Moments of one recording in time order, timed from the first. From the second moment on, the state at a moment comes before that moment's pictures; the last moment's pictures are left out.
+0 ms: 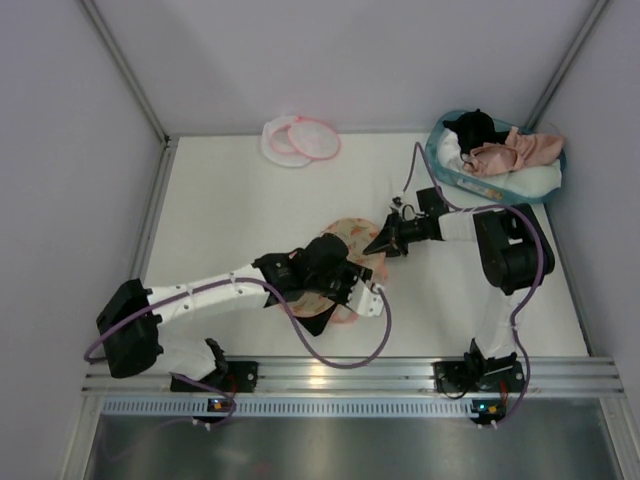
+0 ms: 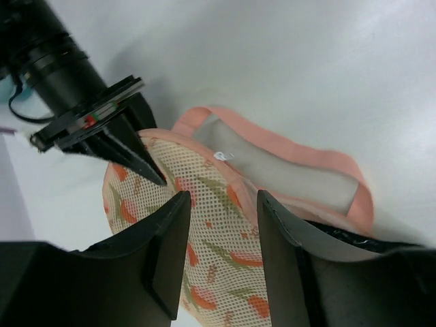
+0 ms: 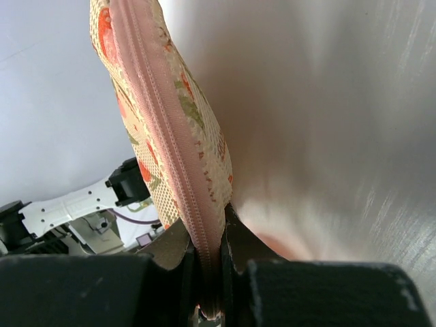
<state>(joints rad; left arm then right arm) -1.03 1.36 0.97 -0.31 0.25 0.90 0.26 1.92 0.97 -0.05 -1.02 0.71</state>
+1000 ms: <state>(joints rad) -1.18 1.58 0.57 0.39 -0.02 1.68 0.29 1.90 0.89 0.03 -1.02 0.87</state>
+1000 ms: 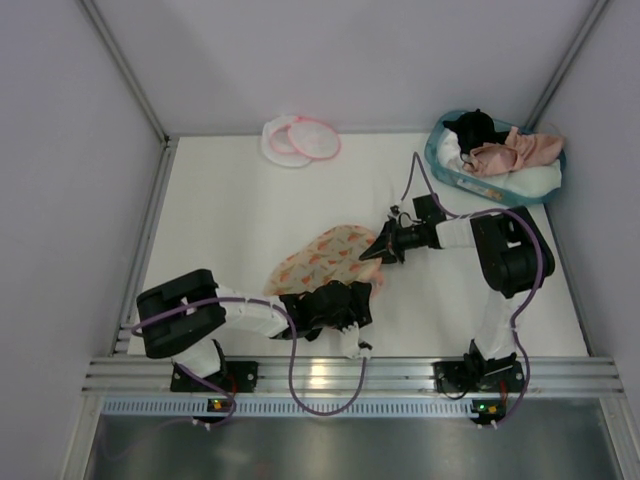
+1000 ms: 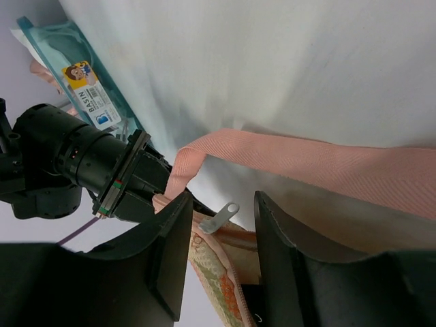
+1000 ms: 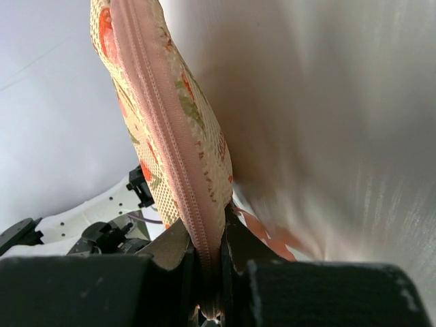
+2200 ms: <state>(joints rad) -1.18 1.50 0.58 0.30 -0.06 1.68 0.29 1.89 0.88 0.04 -1.02 0.88</state>
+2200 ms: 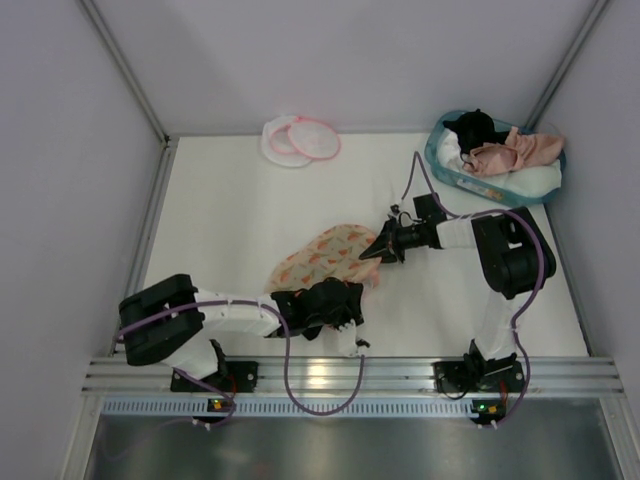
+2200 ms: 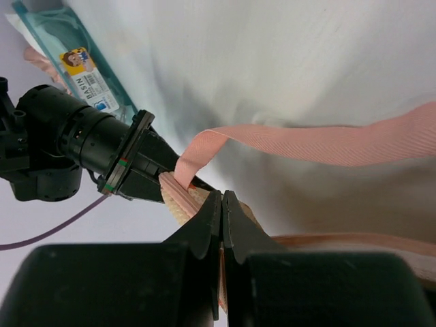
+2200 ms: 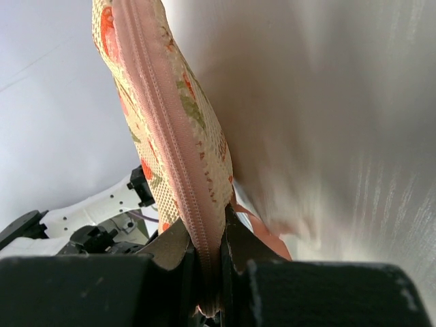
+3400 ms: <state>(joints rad) -1.15 1.44 0.95 -0.41 0.26 0.95 0.22 2.02 1.18 -0.24 -0.98 0.60</state>
